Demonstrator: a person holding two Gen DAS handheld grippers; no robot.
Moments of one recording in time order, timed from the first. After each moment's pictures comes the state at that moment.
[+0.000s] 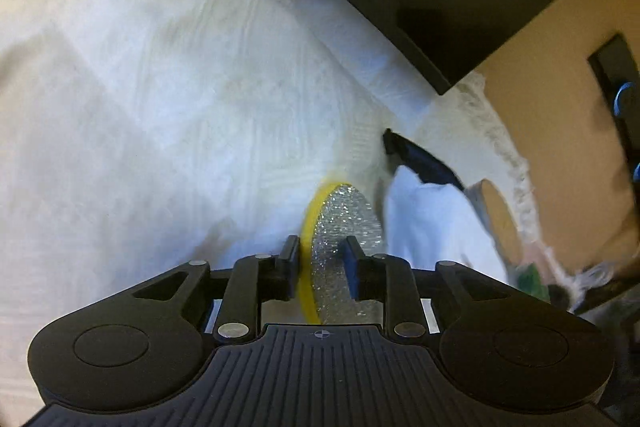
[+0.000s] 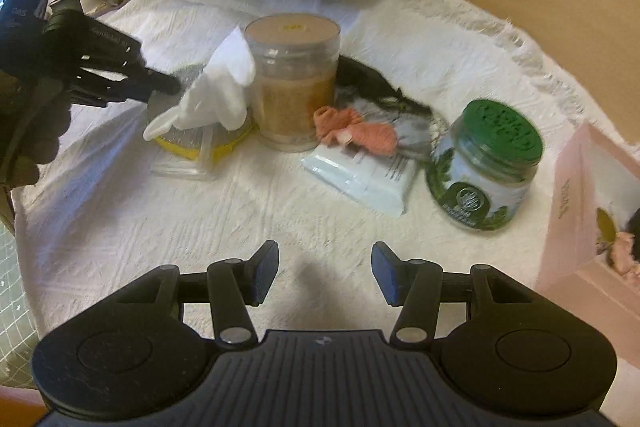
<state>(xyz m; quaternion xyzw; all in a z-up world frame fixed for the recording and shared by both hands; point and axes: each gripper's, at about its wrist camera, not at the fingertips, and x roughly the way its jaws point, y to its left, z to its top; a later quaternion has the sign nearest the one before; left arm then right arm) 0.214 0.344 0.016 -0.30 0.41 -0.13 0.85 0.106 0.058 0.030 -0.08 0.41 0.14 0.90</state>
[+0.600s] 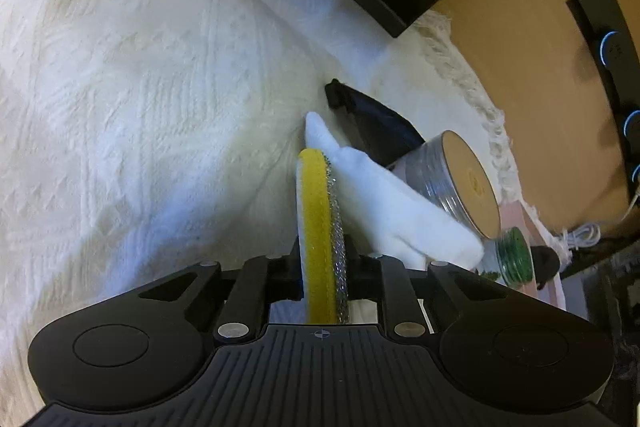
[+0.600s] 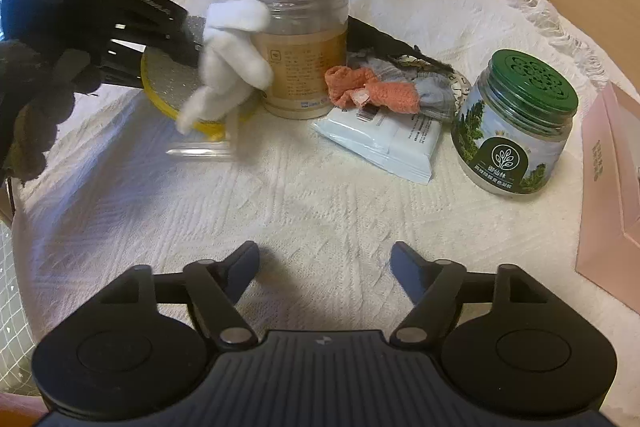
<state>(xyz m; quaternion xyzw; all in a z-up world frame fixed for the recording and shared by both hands) 0.240 0.290 0.014 -0.27 0.44 -0.18 0.84 0.110 0.058 -0.001 -0.06 0.43 0.15 0.89</state>
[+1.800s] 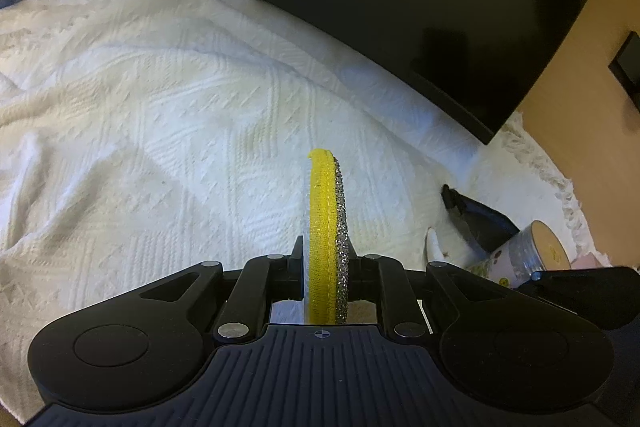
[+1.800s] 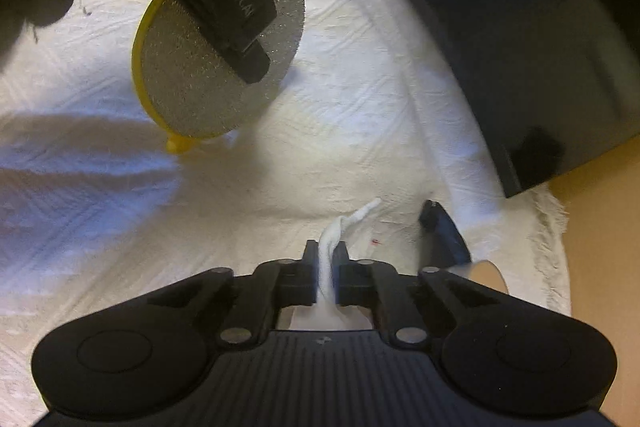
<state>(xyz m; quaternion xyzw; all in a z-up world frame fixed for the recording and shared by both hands) 0.206 0.379 0.056 -0.20 0.36 -0.05 0.91 0.212 0.263 0.016 -0.45 0.35 0.20 0.80</state>
